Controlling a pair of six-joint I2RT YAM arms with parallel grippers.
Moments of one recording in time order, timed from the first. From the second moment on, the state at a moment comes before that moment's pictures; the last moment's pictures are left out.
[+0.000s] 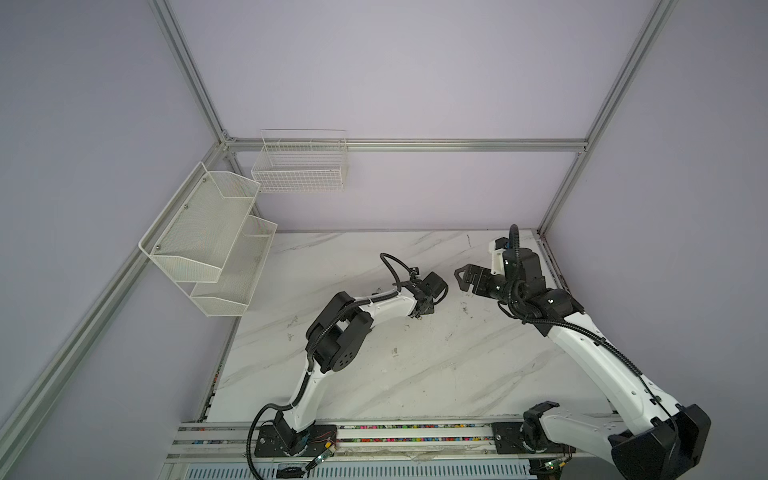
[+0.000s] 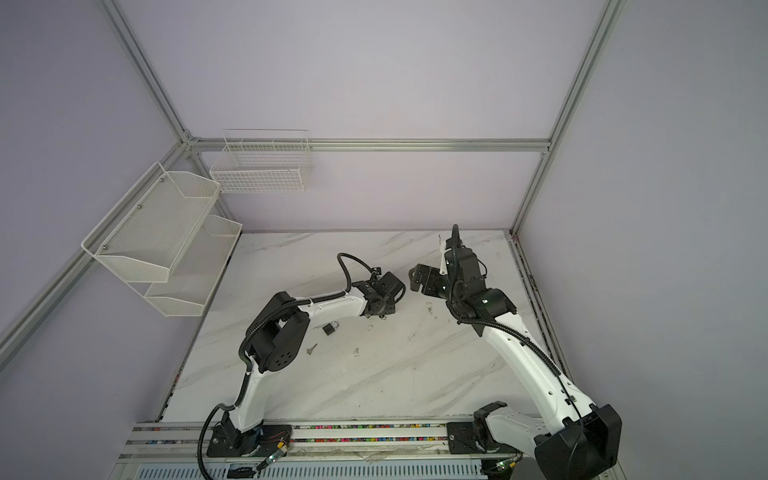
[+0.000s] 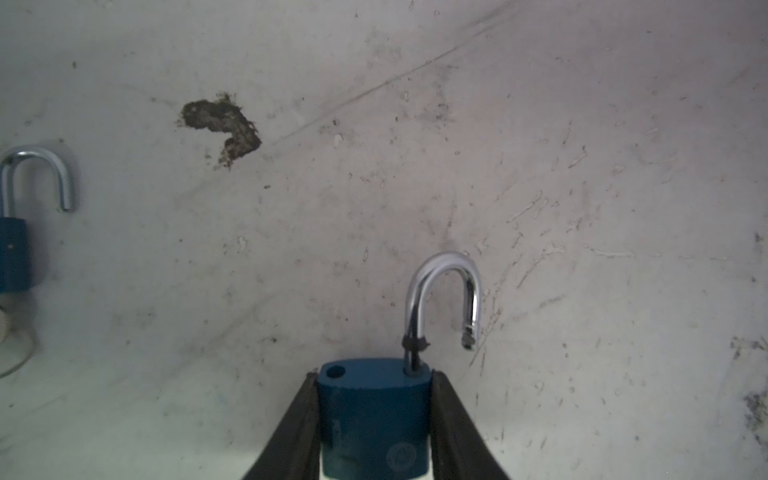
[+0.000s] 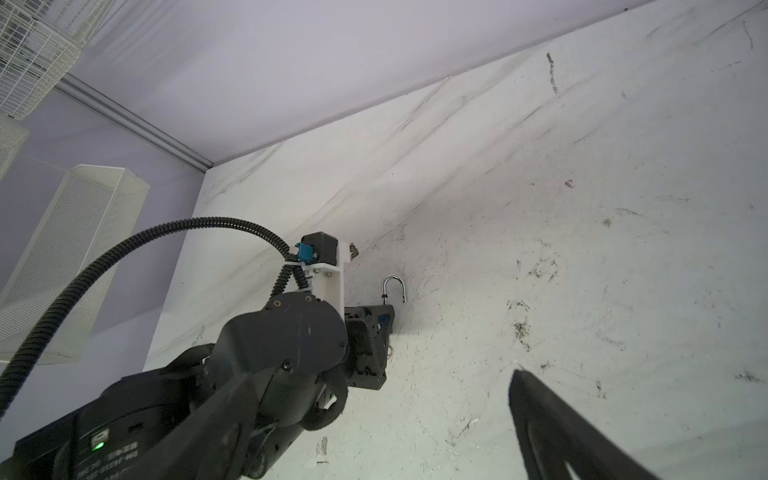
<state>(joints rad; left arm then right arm) -0.81 2.18 1.62 -0.56 -0.37 -0.81 0.40 1.16 1.10 -0.52 -0.08 0.57</state>
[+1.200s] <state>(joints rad) -0.69 1.16 1.08 -0.57 -0.45 -0.72 0.79 1.40 1.20 -0.51 0.08 0.60</state>
